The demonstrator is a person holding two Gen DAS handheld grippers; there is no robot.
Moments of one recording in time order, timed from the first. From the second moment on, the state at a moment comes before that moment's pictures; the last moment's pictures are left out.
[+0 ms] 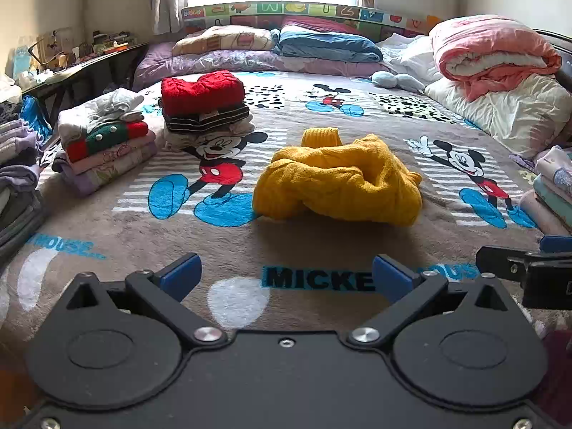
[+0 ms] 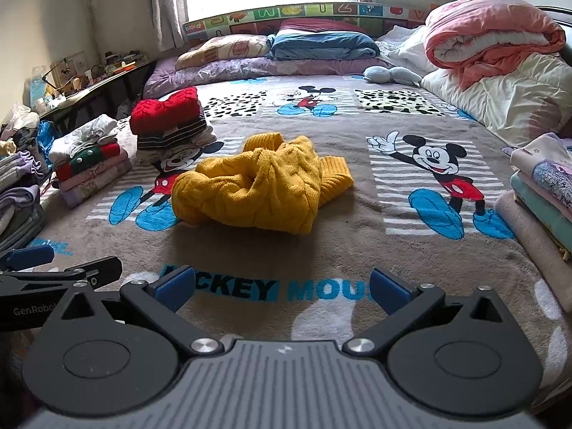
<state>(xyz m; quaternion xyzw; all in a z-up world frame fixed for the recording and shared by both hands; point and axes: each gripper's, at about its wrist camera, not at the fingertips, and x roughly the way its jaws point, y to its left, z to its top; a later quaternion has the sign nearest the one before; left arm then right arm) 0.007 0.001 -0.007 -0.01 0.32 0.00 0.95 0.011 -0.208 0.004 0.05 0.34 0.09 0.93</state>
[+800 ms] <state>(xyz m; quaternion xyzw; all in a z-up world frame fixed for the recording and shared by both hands) 0.009 0.005 -0.012 -0.02 0.33 0.00 0.95 0.015 -0.205 0.000 0.04 0.35 0.09 0.93</state>
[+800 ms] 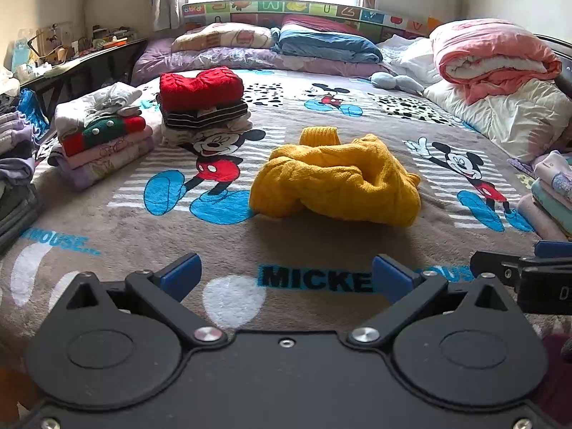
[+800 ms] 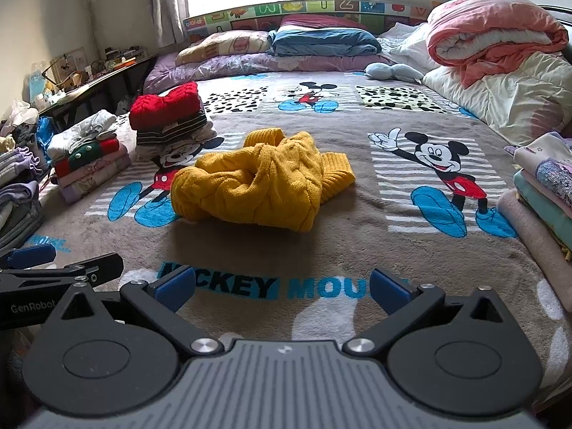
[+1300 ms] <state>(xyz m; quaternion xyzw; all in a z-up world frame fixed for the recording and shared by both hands) 0.026 0.004 -0.020 -0.02 0.34 -0.01 0.94 0.027 -0.204 -0.009 0.04 0.36 0.09 0.93</state>
